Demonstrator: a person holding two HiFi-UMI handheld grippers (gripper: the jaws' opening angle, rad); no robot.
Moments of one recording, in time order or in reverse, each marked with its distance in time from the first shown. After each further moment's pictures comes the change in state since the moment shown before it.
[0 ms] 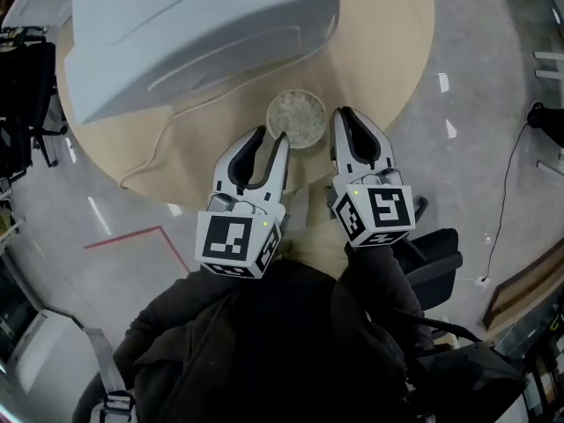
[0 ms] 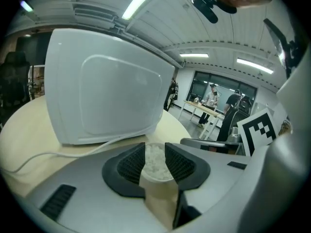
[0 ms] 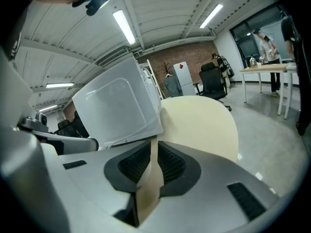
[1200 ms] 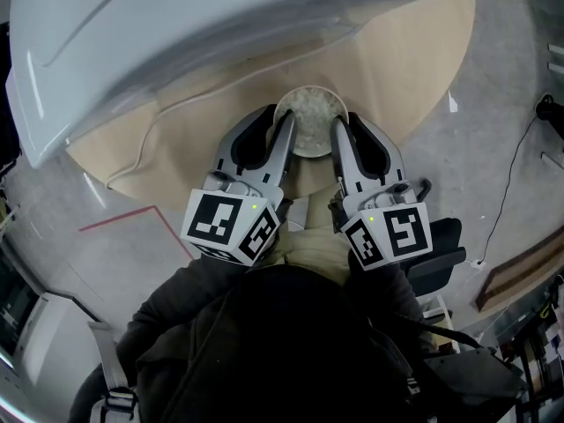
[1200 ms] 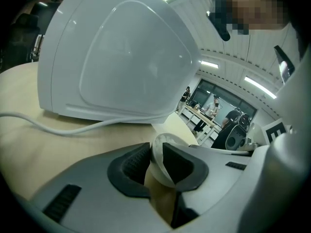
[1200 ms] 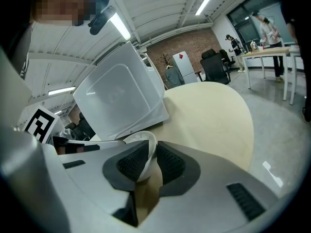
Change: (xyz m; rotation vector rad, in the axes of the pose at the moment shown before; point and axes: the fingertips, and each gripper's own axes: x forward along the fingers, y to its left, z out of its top) left arm 0.054 0.031 -0.035 -0.203 0.023 -0.083; right arm 0.019 0.007 -0.032 0.076 0.073 0.077
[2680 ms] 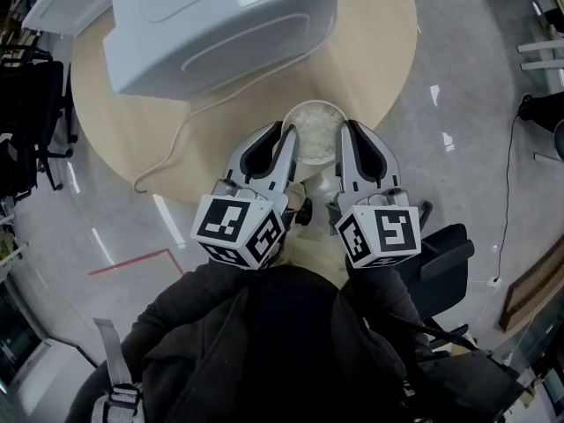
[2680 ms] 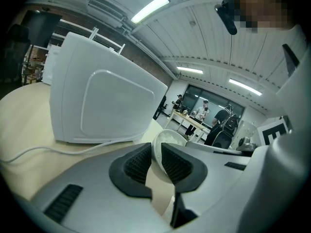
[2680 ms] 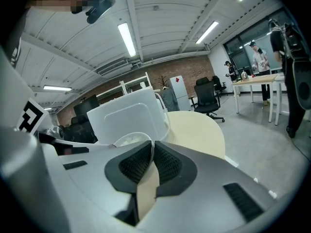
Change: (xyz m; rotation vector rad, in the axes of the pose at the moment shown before) left arm -0.088 -0.067 0.038 0.093 -0.092 -0.095; right arm -0.092 0.053 0.051 -0.083 -0.225 -0.147
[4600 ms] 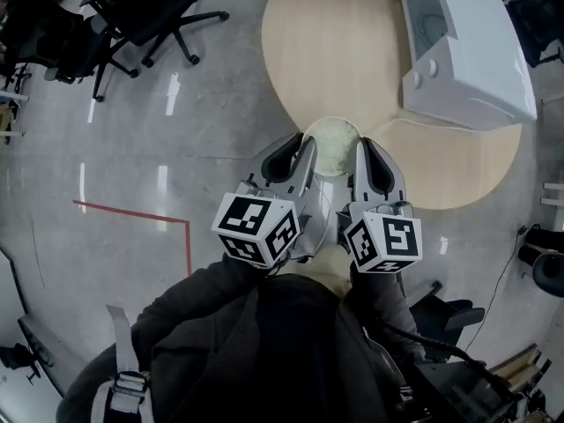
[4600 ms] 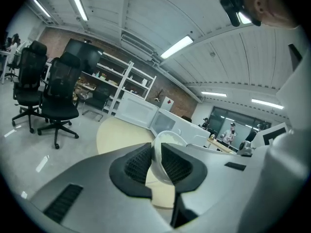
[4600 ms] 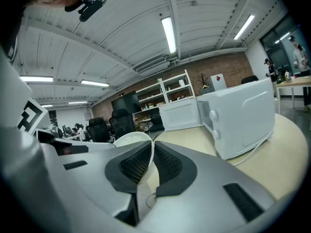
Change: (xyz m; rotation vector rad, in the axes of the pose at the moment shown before) left arm -0.354 0.254 0.047 -0.109 -0.278 0.293; right arm 0.027 0.427 -0.074 -0.157 0.010 0.348
